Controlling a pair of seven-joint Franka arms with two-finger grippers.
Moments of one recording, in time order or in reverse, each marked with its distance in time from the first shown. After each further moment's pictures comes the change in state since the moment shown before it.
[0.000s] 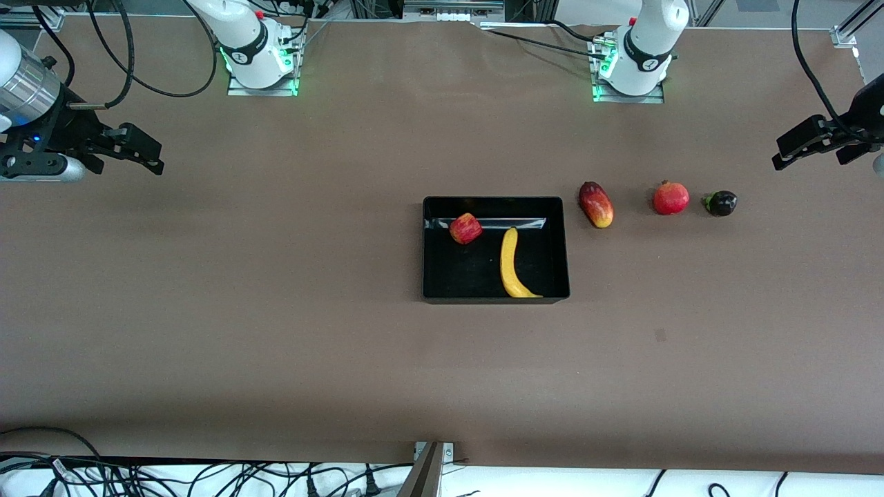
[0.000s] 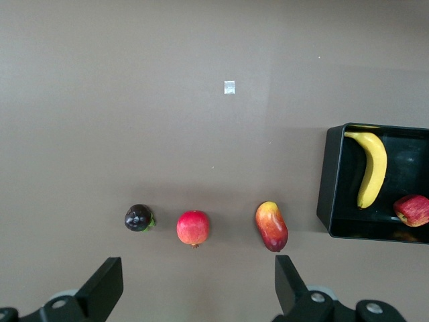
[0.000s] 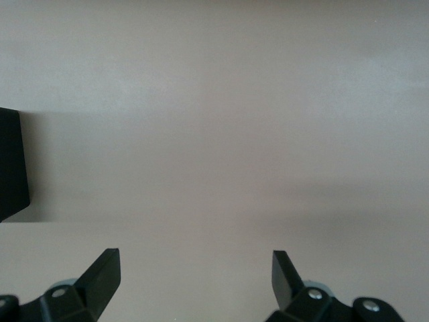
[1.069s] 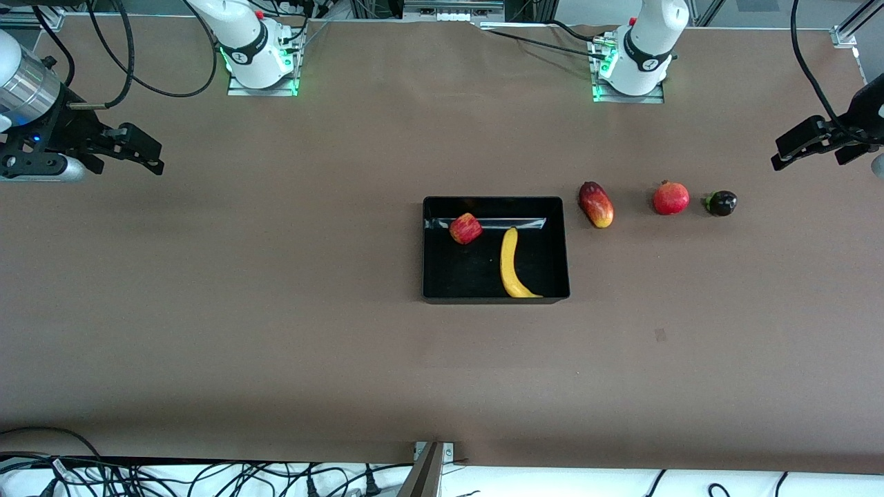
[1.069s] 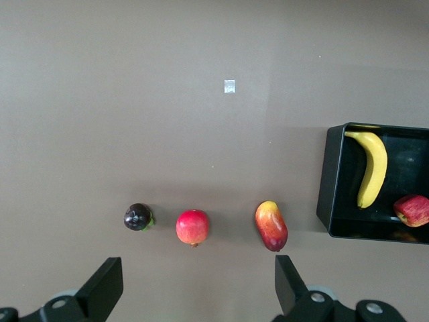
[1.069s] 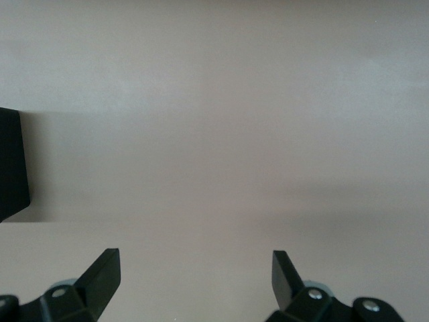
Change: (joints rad) left arm -0.004 0.004 -0.001 -0.005 -0.004 0.000 -0.024; right arm 0.000 0.000 0.000 0.000 0.001 0.000 -0.001
